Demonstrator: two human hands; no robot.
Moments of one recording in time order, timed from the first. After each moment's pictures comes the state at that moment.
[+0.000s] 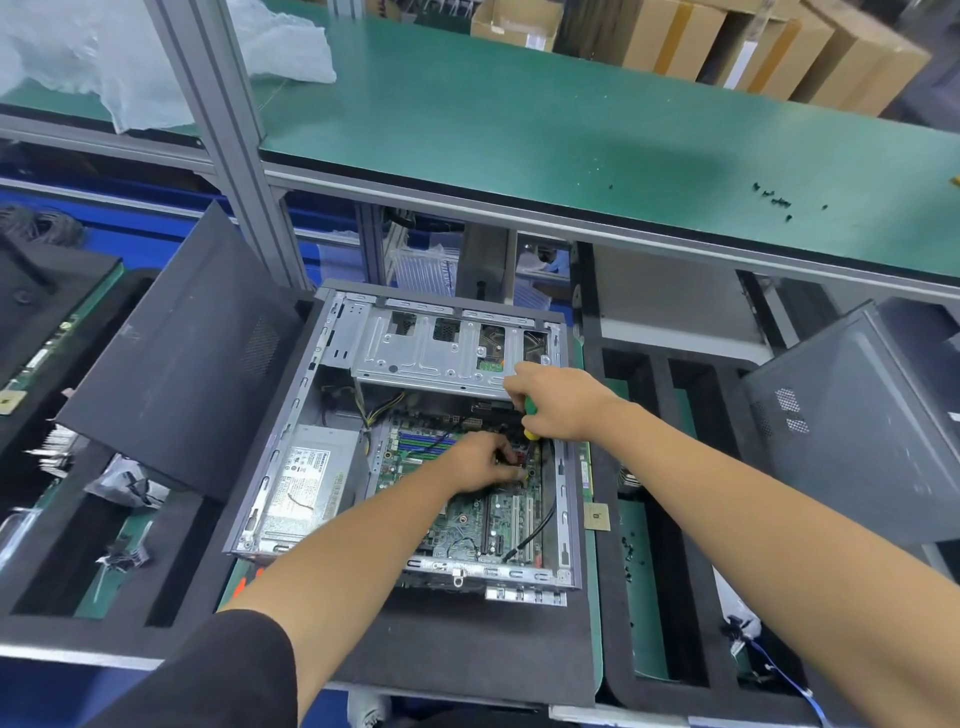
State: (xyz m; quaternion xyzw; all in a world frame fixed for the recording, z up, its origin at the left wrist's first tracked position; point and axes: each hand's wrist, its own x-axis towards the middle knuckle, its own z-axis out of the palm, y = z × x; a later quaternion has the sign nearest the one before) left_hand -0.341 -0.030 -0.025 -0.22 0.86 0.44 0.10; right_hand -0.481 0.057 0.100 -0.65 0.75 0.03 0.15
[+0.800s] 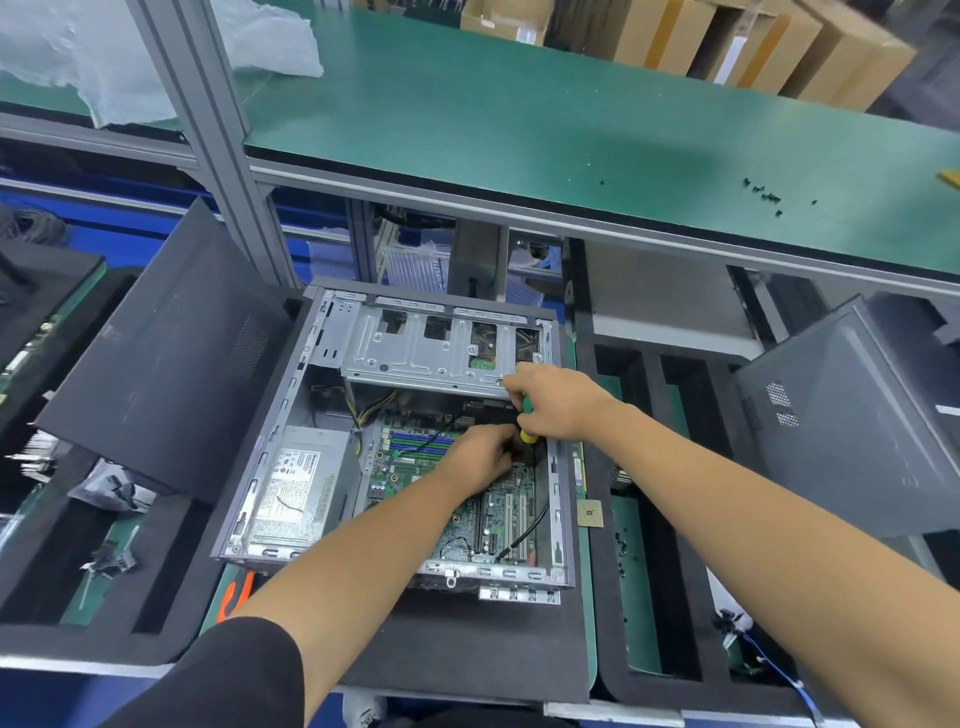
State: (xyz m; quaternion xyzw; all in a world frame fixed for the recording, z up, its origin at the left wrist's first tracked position) left_hand -0.349 -0.014 -0.018 -0.20 0.90 0.39 0.01; right_hand -0.487 0.061 0.089 -0.62 0.77 0.01 0.16
